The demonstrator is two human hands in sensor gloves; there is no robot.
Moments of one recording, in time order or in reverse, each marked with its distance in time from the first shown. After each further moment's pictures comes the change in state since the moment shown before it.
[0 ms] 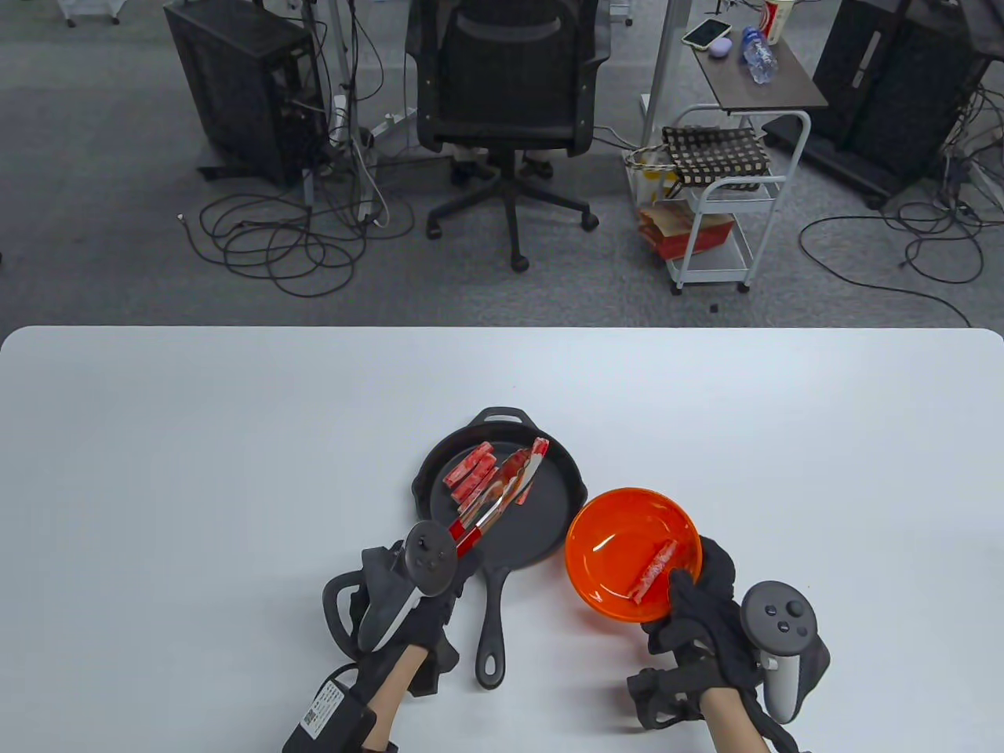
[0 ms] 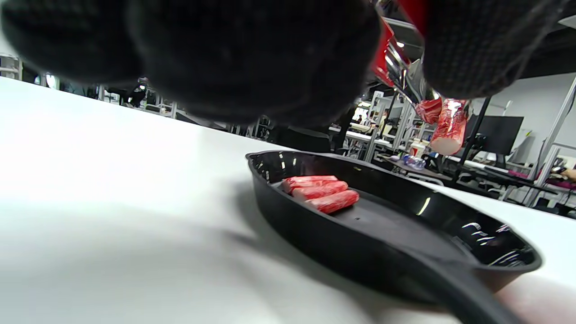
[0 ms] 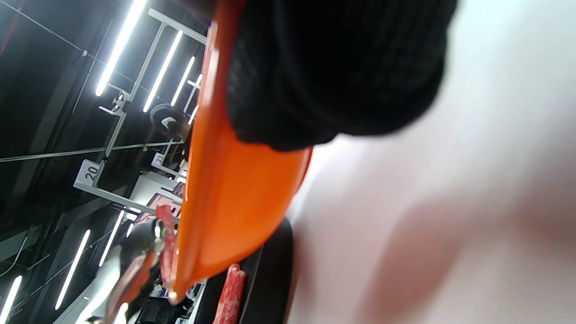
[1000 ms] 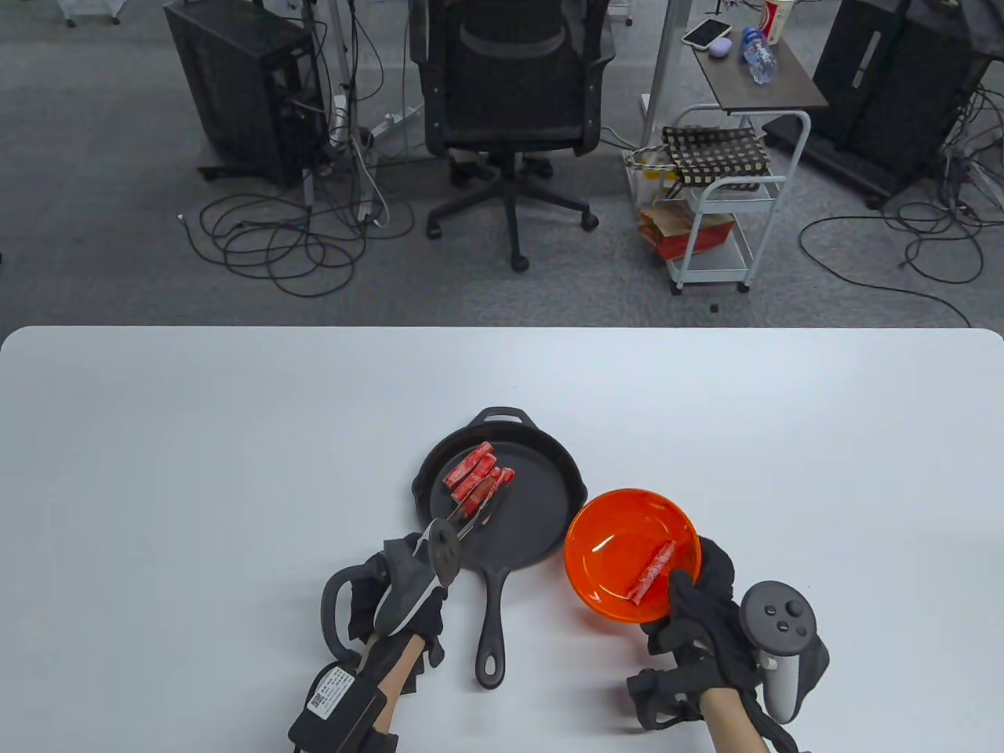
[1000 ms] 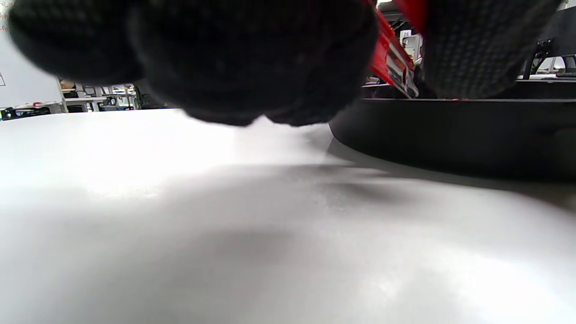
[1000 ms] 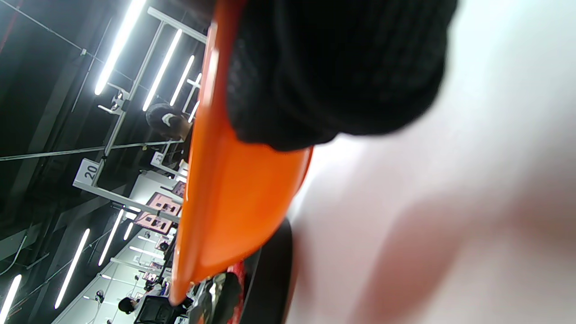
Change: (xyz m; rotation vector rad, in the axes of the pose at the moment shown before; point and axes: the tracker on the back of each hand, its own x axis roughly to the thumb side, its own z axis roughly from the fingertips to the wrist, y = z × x) left_hand -0.005 -0.032 -0.017 -0.075 0.075 -0.274; right_hand 0.001 0.001 0.000 0.003 0.002 0.001
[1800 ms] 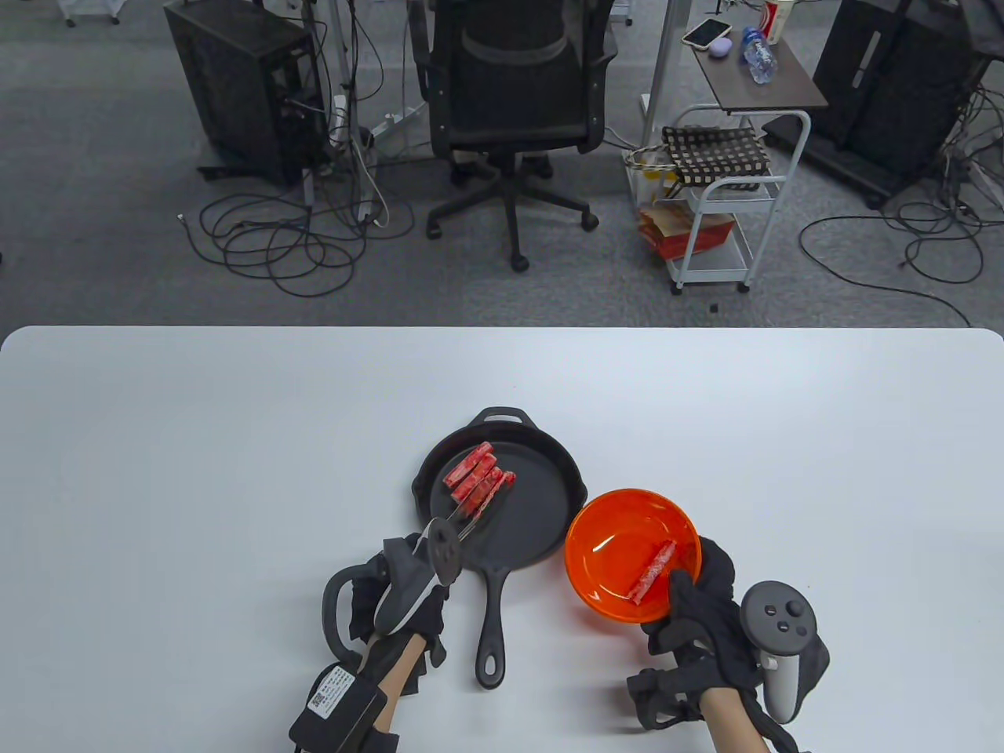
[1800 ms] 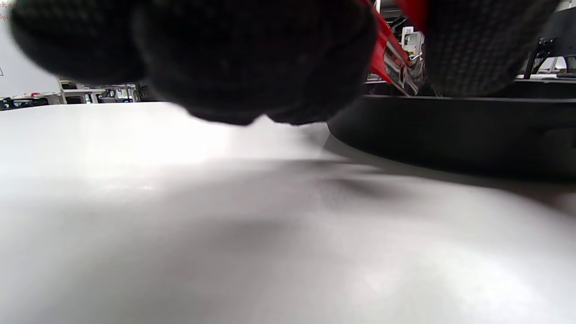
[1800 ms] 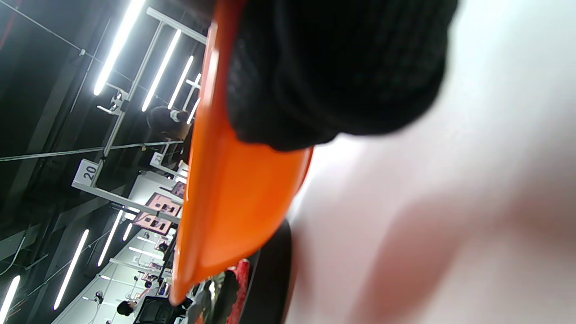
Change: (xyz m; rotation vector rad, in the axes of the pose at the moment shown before) left_hand -0.001 0.000 -0.001 -0.008 0.001 0.029; right_hand 0.000 0.000 0.000 0.001 0.000 0.000
